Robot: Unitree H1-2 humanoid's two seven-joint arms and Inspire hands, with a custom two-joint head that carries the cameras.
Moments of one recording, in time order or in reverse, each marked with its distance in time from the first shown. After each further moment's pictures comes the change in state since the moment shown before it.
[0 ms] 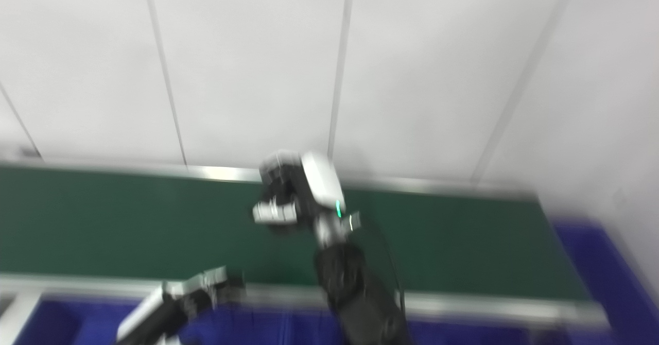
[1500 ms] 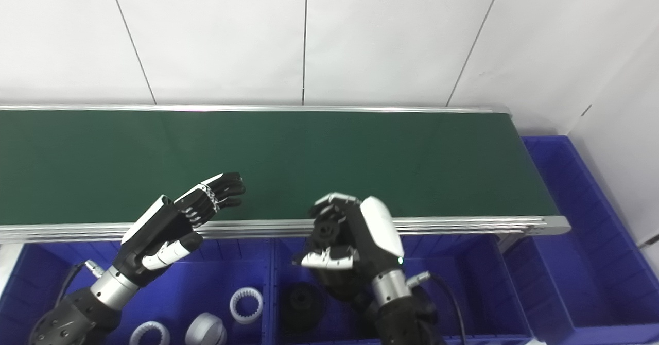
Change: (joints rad) left arm -0.073 0.021 -0.090 -0.076 0.004 0.112 0.087; right arm 0.654 -0.083 -0.054 -0.472 -0.013 0.108 0.197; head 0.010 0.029
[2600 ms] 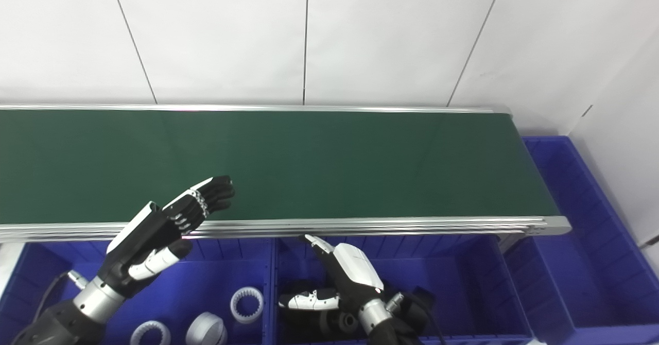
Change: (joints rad) left arm 0.084 0.027 0.006 -0.101 0.023 0.052 0.036; right arm 0.003 -0.074 0.076 0.162 -0.013 -0.084 0.048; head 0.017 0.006
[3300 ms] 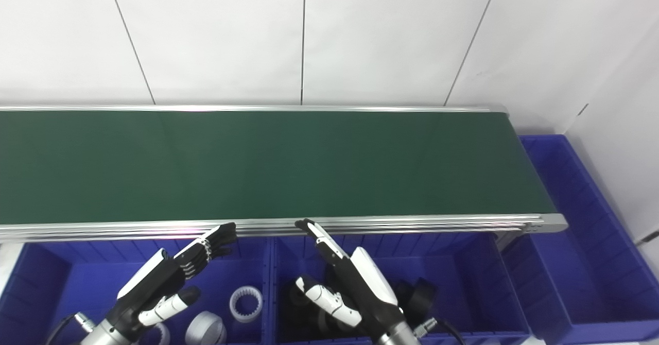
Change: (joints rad) left arm 0.080 0.015 -0.051 0.110 0.095 -0.156 0.007; right arm 0.160 -0.042 -0.030 -0.287 0.264 -0.143 0.085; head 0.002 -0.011
